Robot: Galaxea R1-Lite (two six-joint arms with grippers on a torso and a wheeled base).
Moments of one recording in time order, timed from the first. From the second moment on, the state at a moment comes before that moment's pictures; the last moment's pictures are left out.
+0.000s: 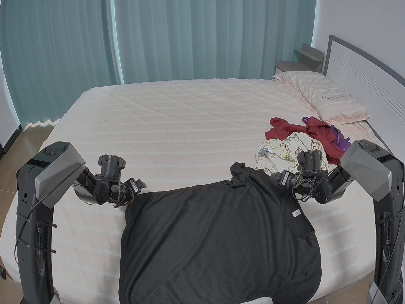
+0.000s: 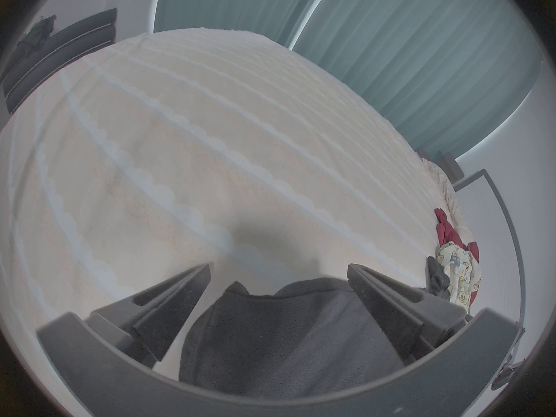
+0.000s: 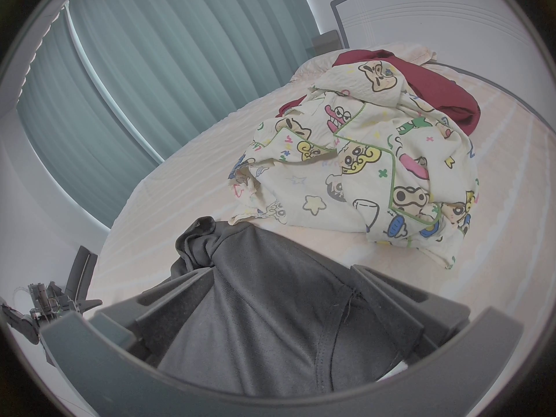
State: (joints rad) left arm -0.09 2.49 -1.32 -0.40 -0.03 -0.68; right arm 0.18 2.48 -1.26 -0.63 -0.03 0.51
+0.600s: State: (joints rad) left arm -0.09 2.51 -1.33 -0.40 0.00 -0.69; right arm 0.22 2.61 -1.35 -0.76 -0.04 0.28
